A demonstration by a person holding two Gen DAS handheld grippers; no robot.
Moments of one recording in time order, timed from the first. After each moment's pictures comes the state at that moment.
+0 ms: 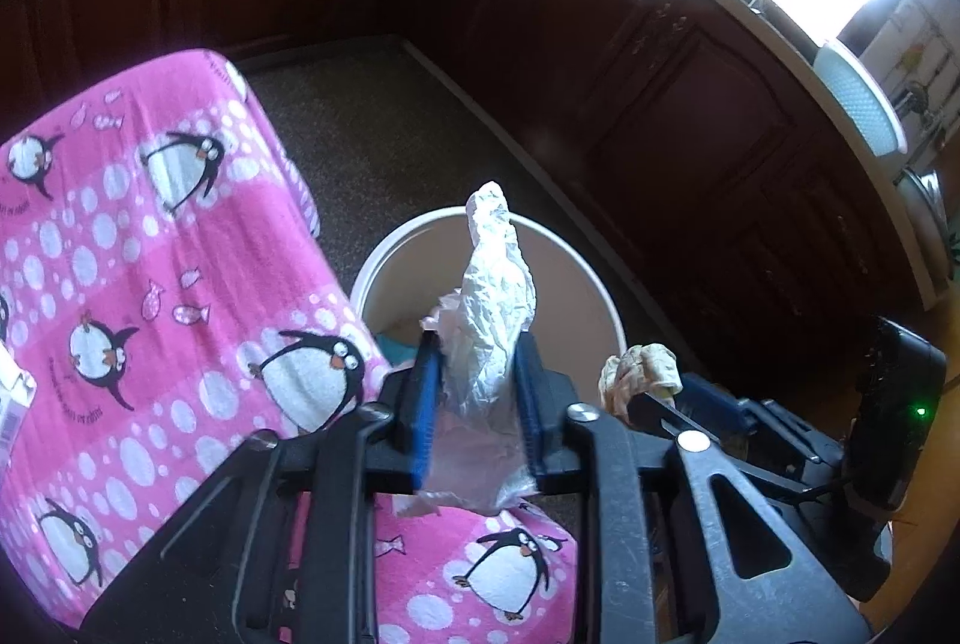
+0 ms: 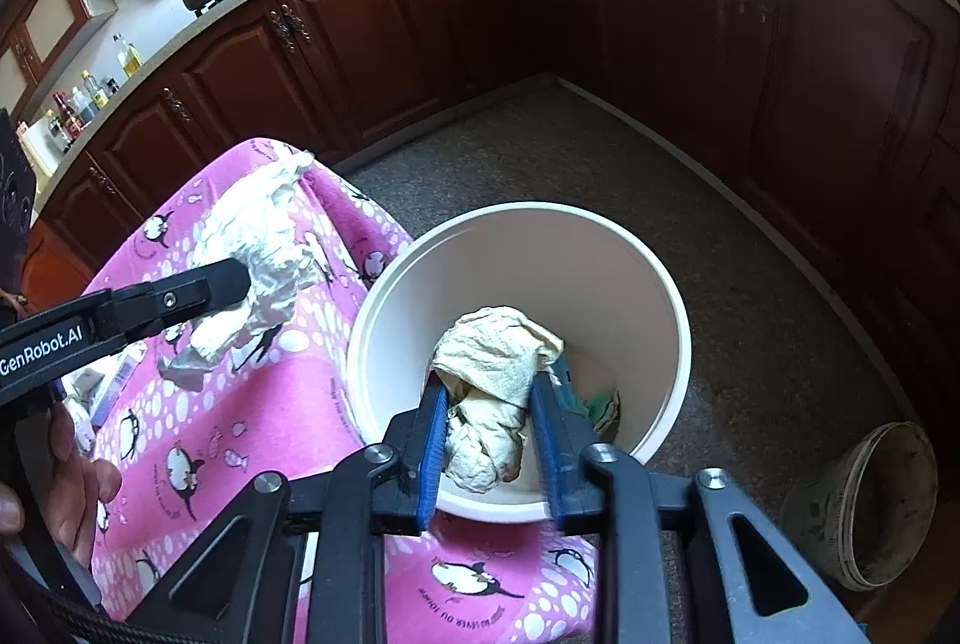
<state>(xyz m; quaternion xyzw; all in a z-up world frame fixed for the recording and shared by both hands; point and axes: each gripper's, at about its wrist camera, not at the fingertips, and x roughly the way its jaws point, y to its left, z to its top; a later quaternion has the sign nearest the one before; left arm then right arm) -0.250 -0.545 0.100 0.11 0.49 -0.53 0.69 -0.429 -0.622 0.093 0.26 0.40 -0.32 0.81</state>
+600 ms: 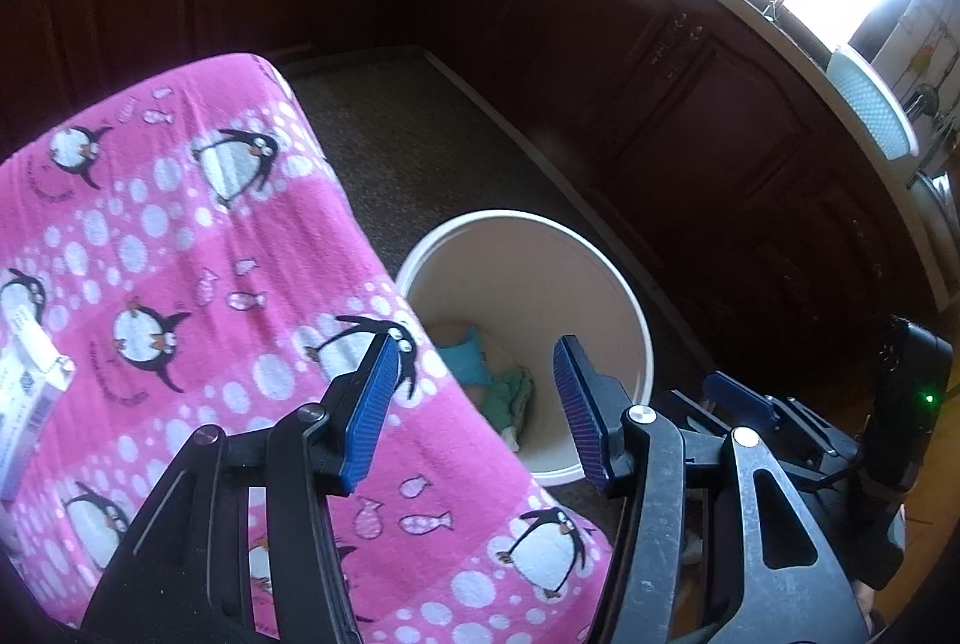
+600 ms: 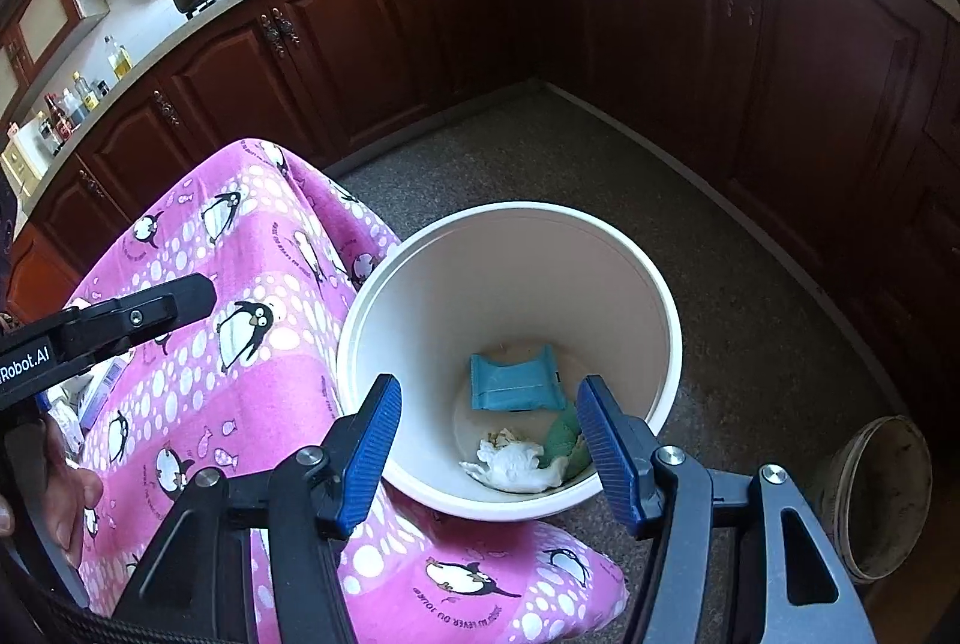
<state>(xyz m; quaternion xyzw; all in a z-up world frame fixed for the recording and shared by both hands) -0.246 -0.515 0.103 0.11 0.47 -0.51 0.71 -0.431 -0.617 0.091 0.26 0.40 -0.33 0.81</state>
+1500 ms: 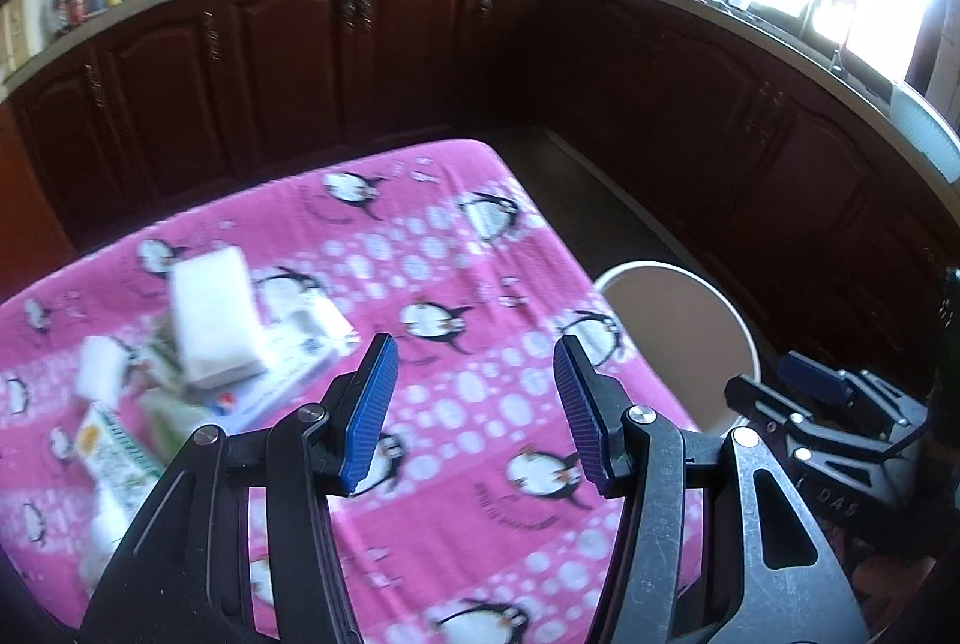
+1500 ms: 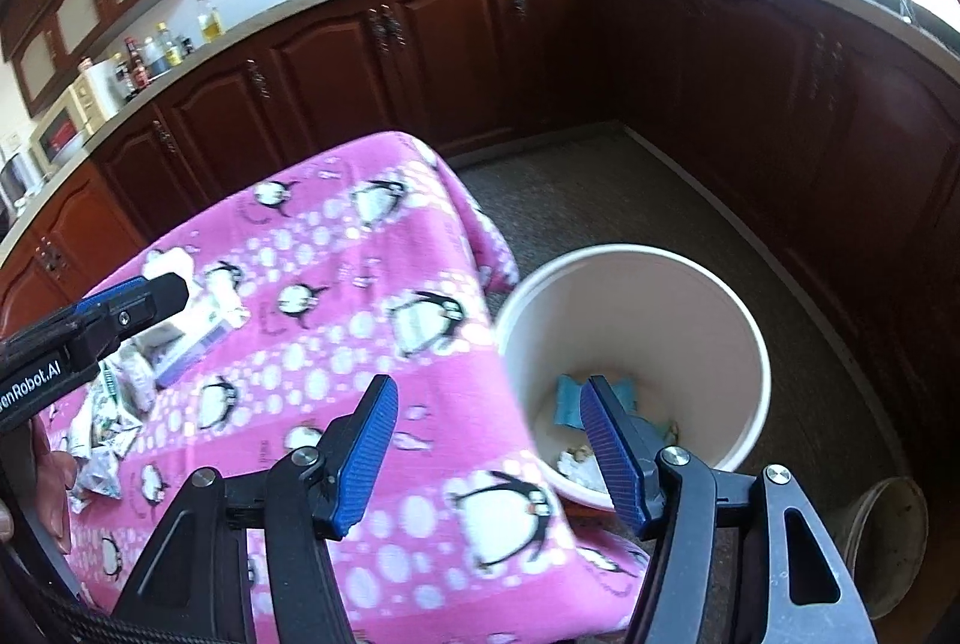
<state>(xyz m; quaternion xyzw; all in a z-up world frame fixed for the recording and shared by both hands) -0.226 -0.364 0.159 0.12 0.37 -0.40 0.83 -0.377 -0.524 0.138 0.19 0.39 -0.27 0.86</state>
